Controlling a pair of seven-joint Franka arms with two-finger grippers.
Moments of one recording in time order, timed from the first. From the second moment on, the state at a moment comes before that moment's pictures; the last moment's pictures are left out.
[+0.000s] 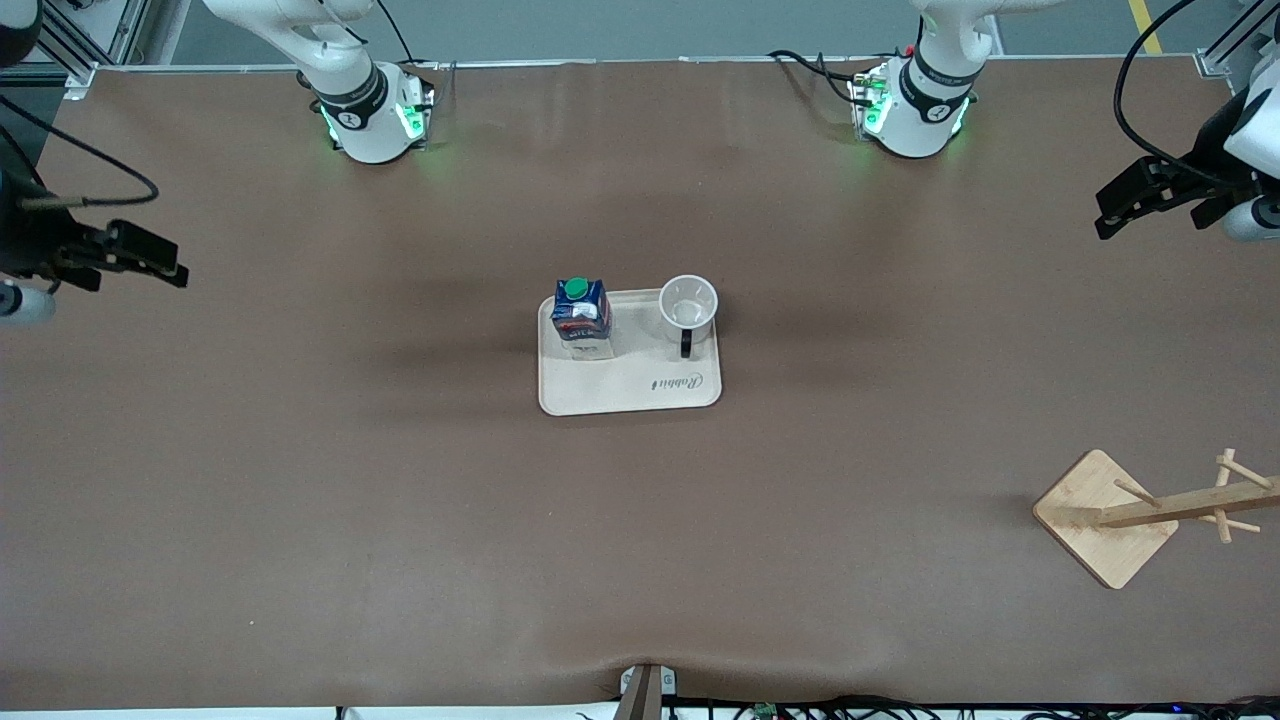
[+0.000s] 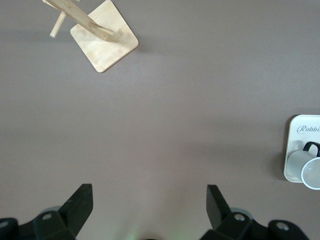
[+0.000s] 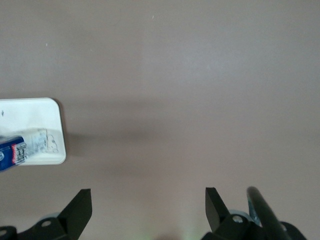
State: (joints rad) left arm 0.05 -0.09 -0.12 -1.60 0.04 1.51 -0.15; right arm 0.01 0.06 0.00 -1.44 0.04 1.42 -0.05
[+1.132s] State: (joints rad) left arm 0.05 -0.09 -0.12 -1.60 0.04 1.51 -0.15; right arm -0.05 -0.05 0.02 -1.54 0.00 1.45 -0.14
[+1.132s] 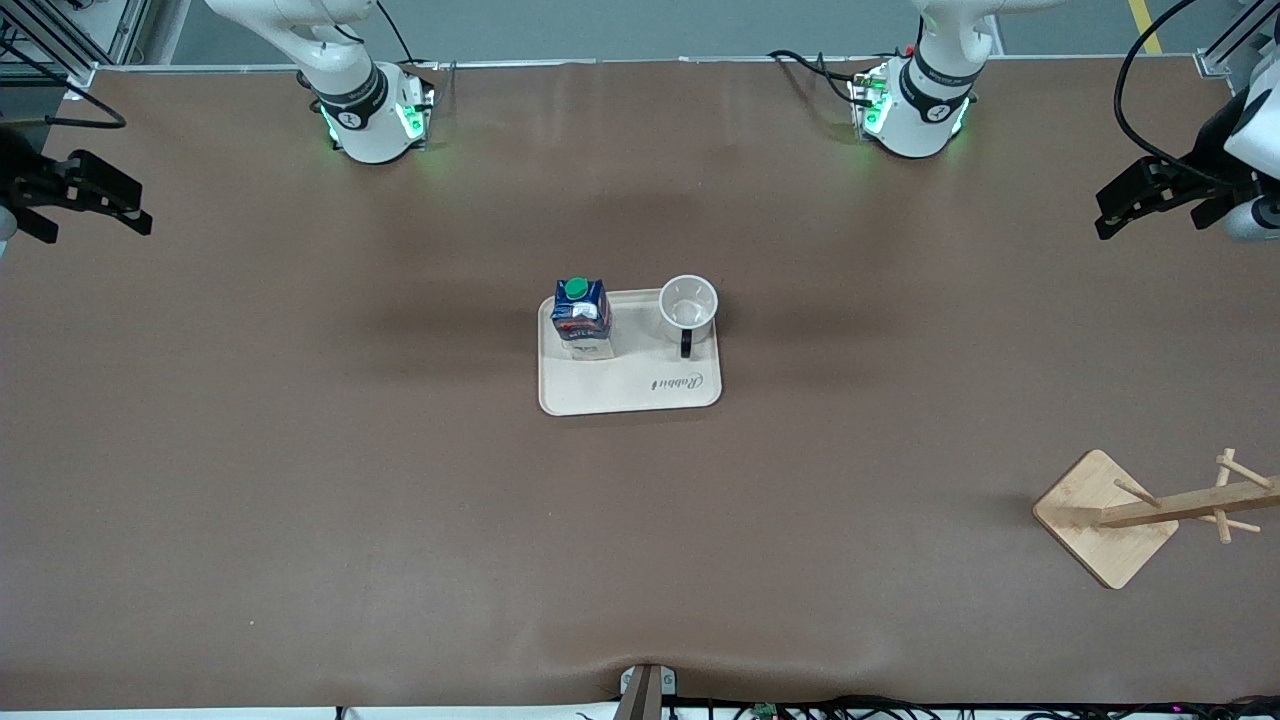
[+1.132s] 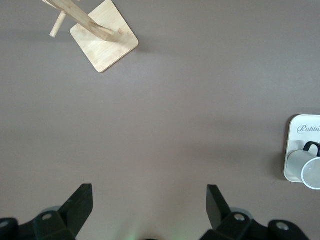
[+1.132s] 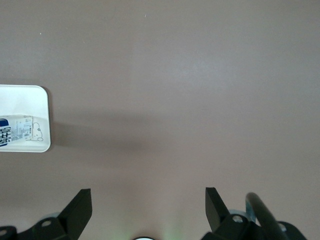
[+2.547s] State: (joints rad) left arm 0.06 -0.09 -0.12 -1.59 0.04 1.51 -0.15; right arm -0.09 -0.05 0.02 -1.50 0.00 1.45 -0.19
